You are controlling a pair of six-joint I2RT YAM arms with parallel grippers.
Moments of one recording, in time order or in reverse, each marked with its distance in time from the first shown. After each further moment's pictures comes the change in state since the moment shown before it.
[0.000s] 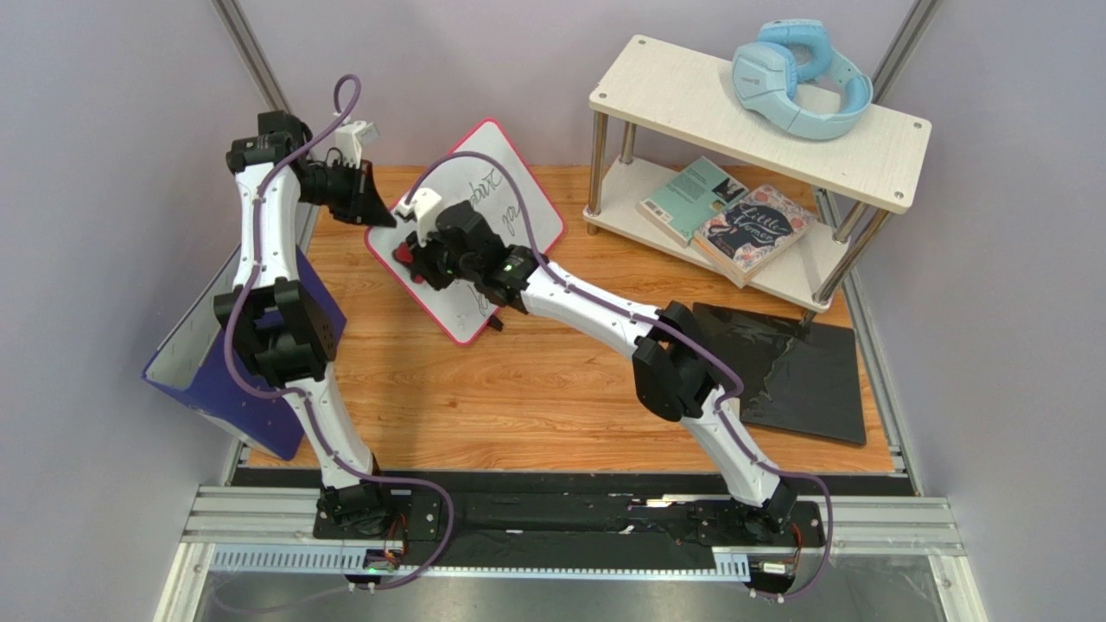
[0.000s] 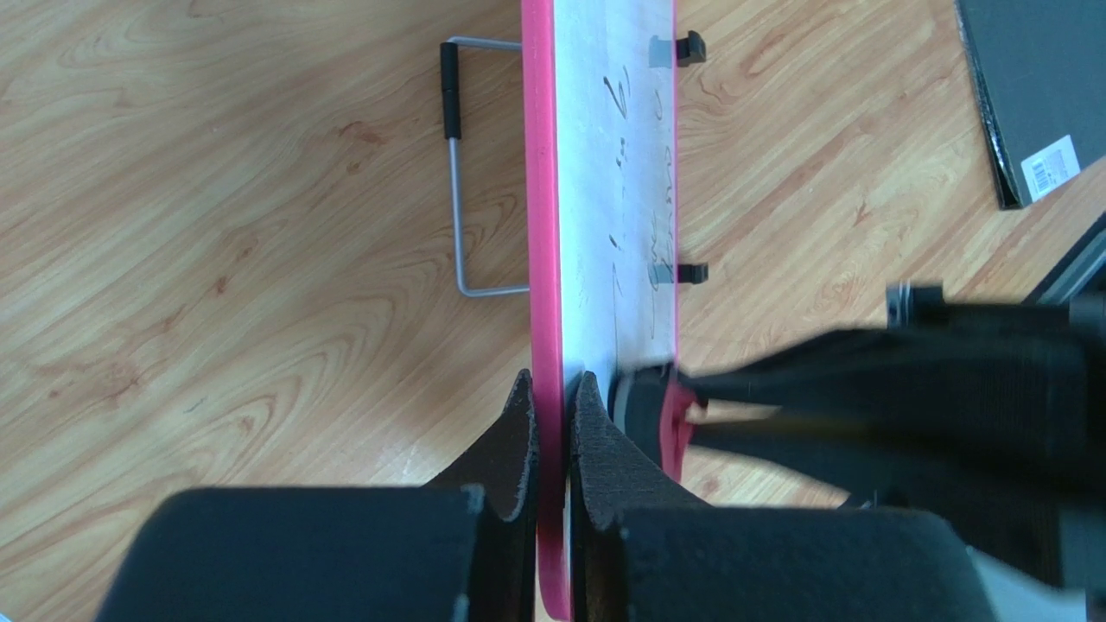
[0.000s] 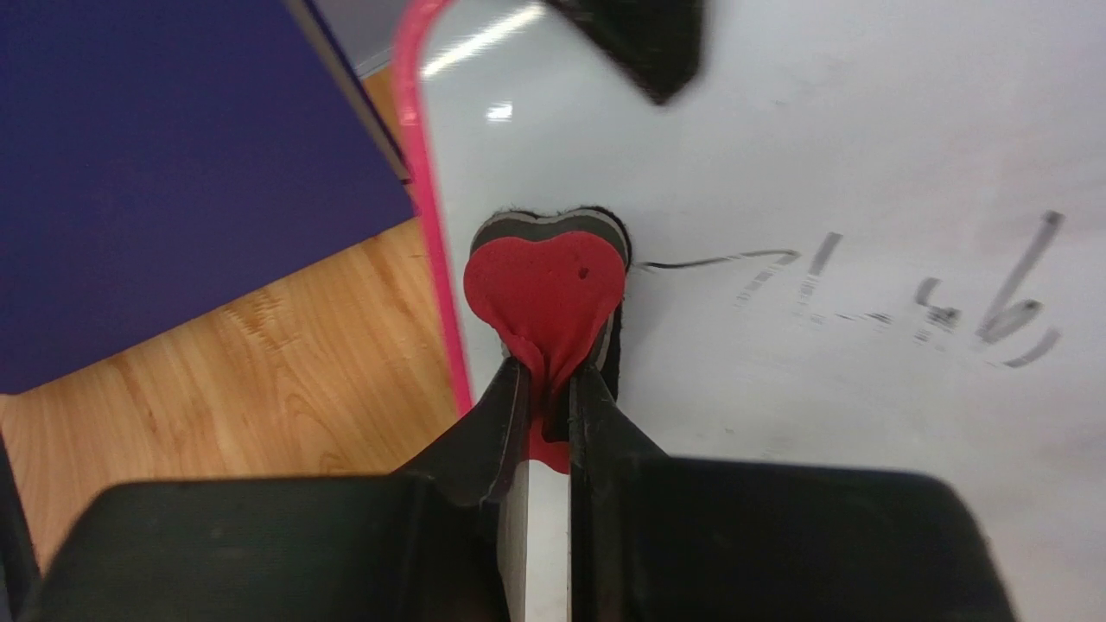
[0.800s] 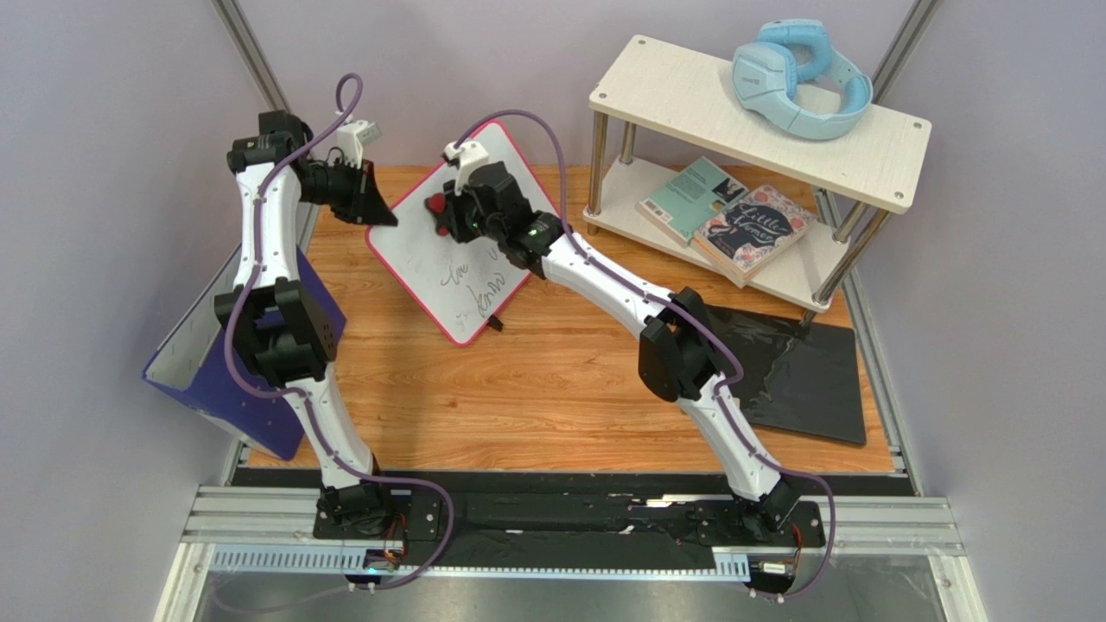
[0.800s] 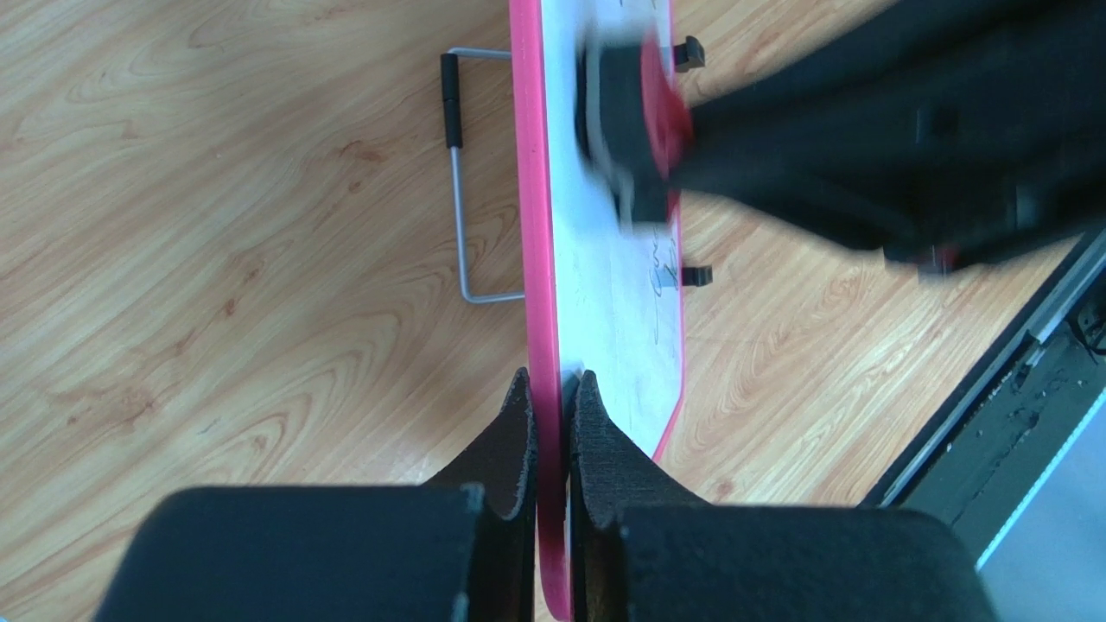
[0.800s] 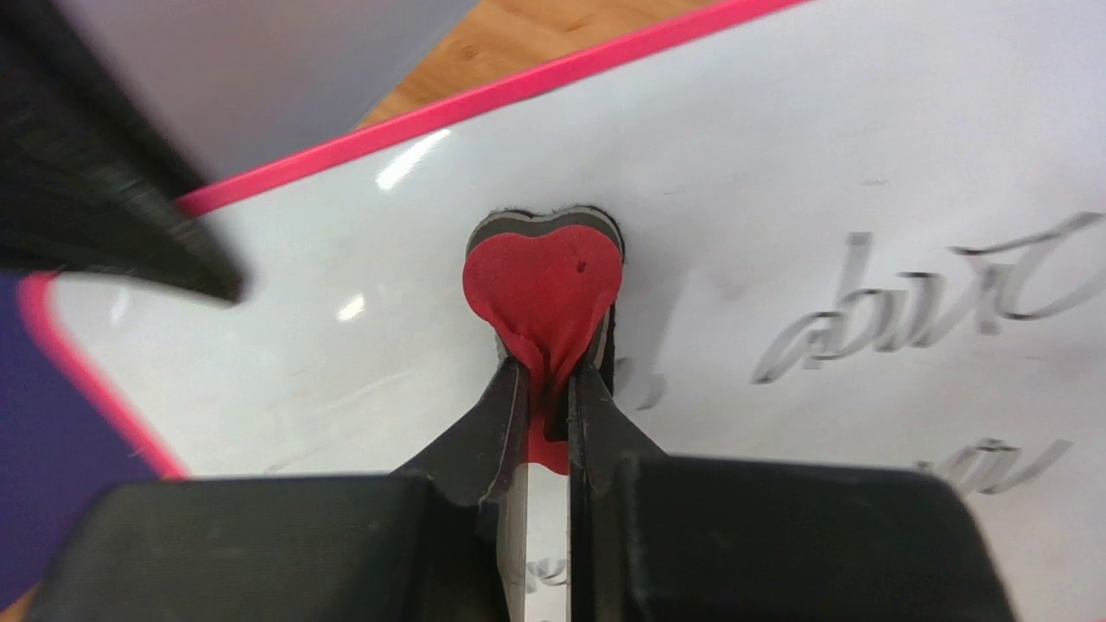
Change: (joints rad) left arm -0.002 0.000 0.000 0.002 0.022 0.043; right arm -0.130 0.068 0.149 -0.016 0.058 0.165
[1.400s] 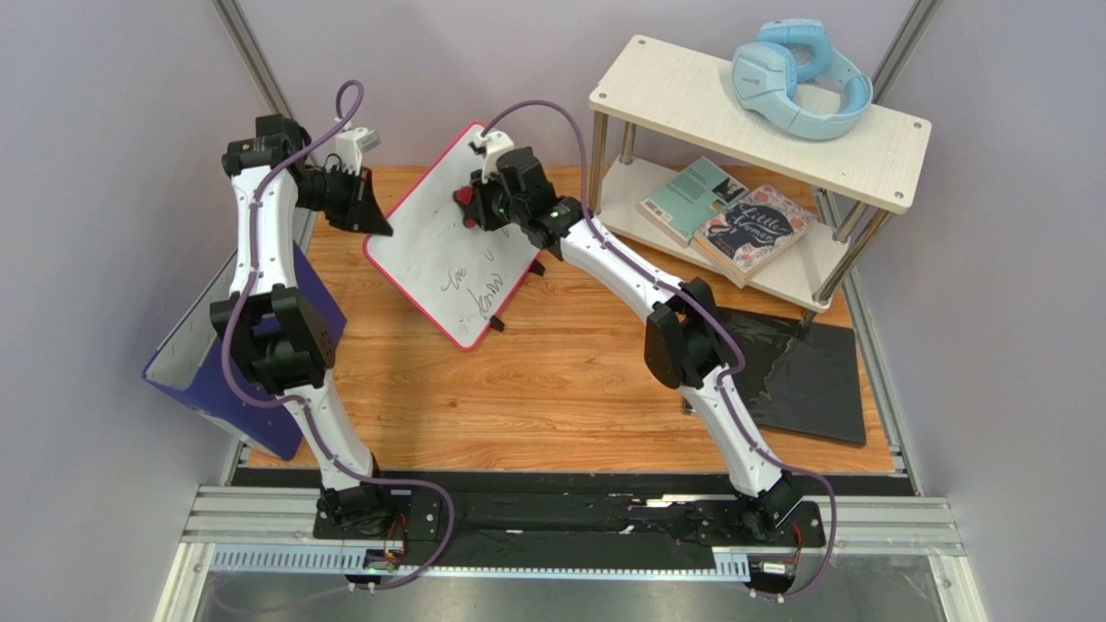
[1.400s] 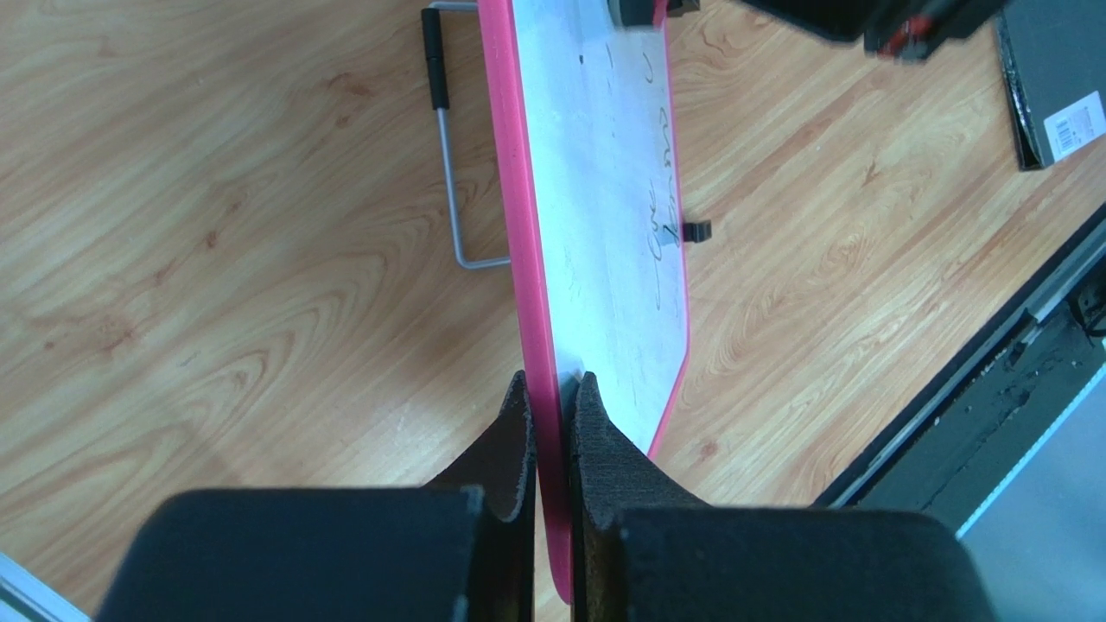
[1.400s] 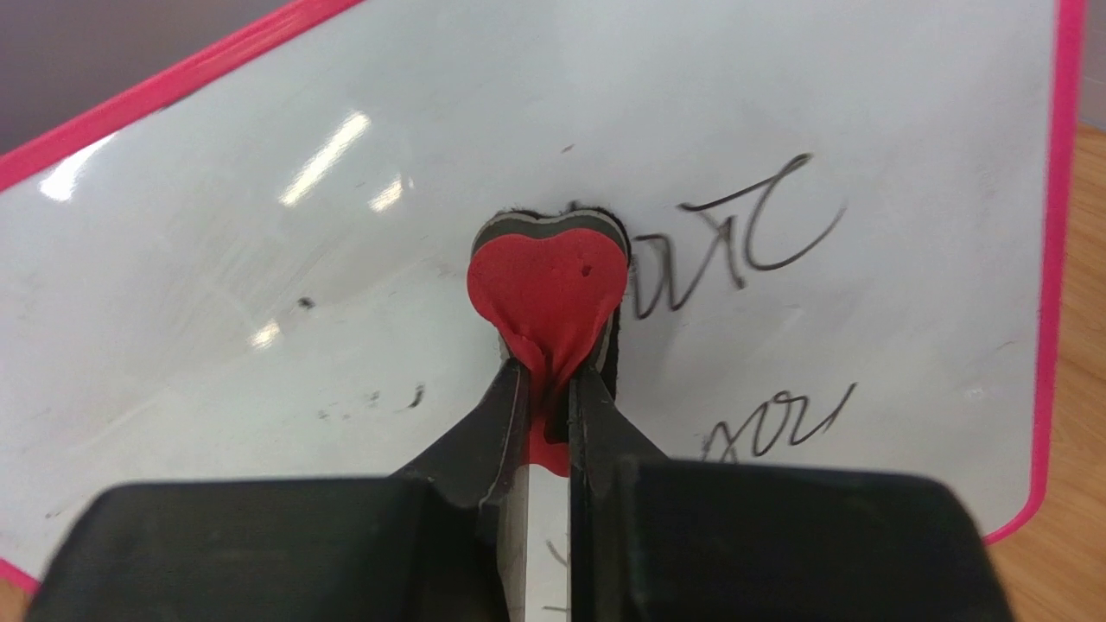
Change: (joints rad) left arm 0.000 -0.041 -0.033 -0.047 -0.055 0.004; right arm -0.106 0.056 0.064 -0.068 -0.091 0.003
